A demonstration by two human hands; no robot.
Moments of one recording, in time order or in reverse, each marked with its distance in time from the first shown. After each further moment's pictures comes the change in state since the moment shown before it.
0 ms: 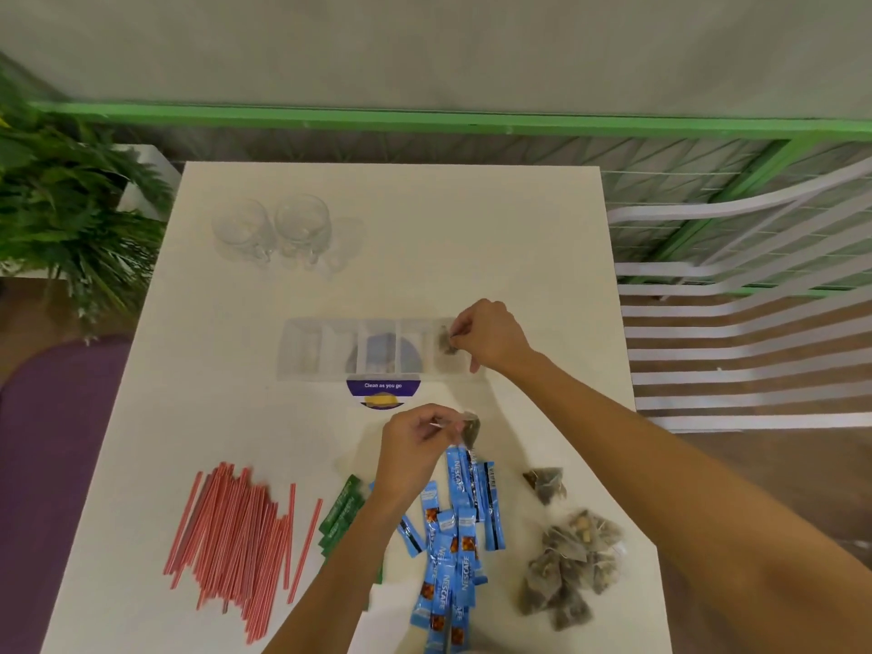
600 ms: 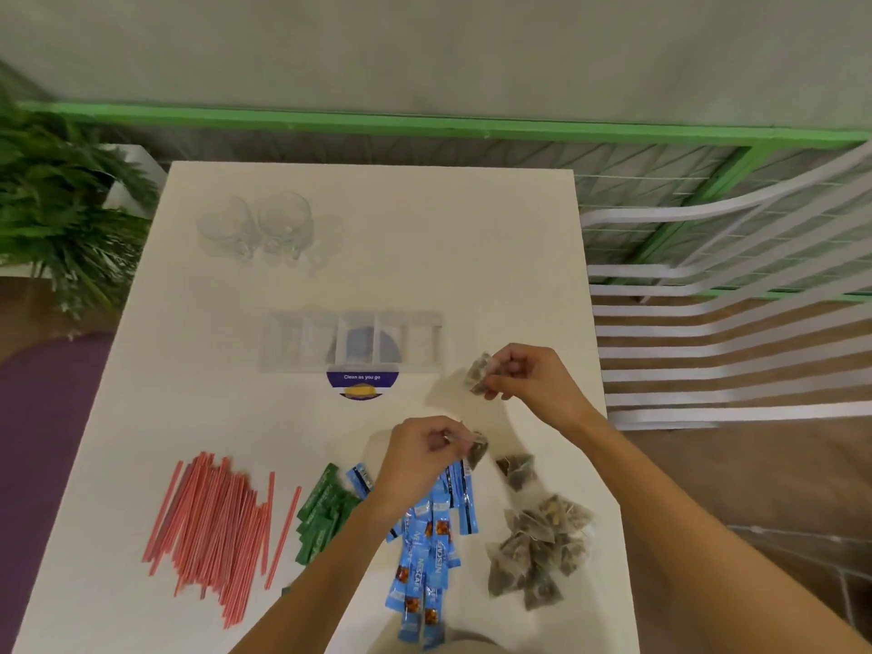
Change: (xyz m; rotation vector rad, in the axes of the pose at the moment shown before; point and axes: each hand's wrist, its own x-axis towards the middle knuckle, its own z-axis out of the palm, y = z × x) left_hand -0.022 -0.007 0.028 0.161 -0.172 -0.019; right_hand -0.112 0.055 -0.040 0.599 -0.036 -0.061
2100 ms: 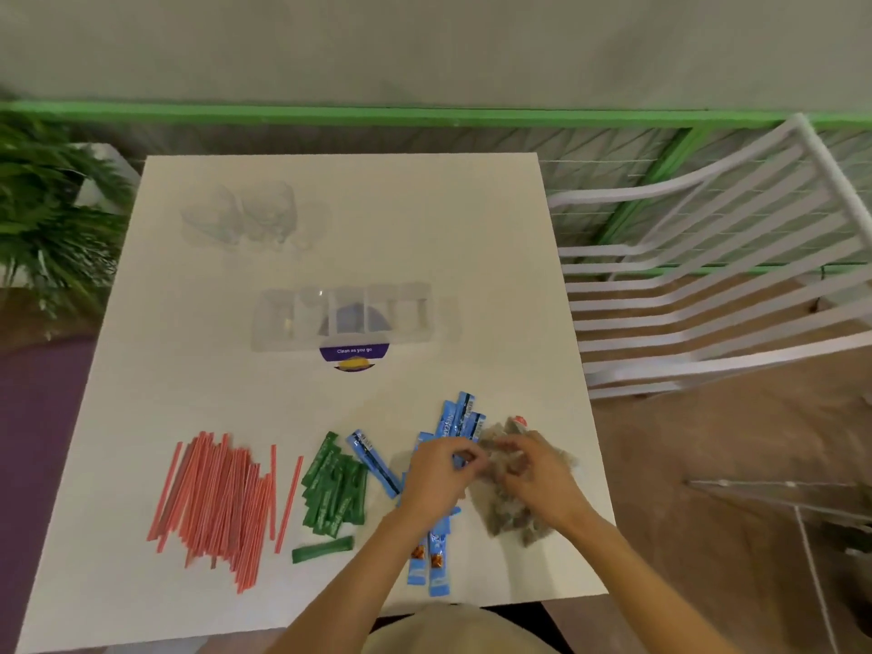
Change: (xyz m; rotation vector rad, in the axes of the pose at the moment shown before) left_hand -0.056 -0.044 0.039 0.297 -0.106 0.028; right_hand -0.144 0.076 0.057 -0.390 0.094 0.183
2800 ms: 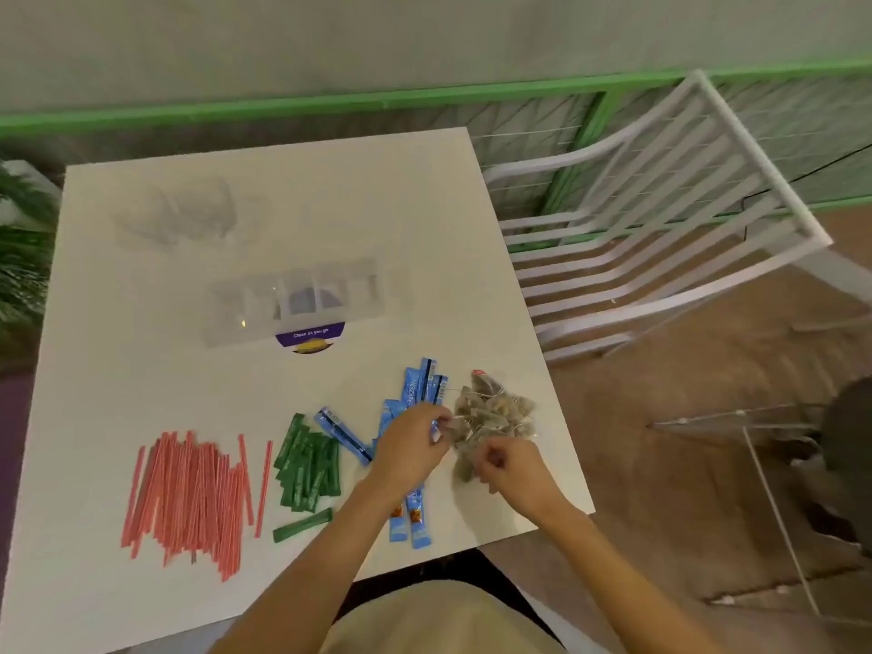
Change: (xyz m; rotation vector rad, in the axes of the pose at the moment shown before) left_hand -0.015 -0.005 0.007 0.381 -0.090 0.171; right_hand -0.053 0.035 0.034 0.104 0.097 0.082
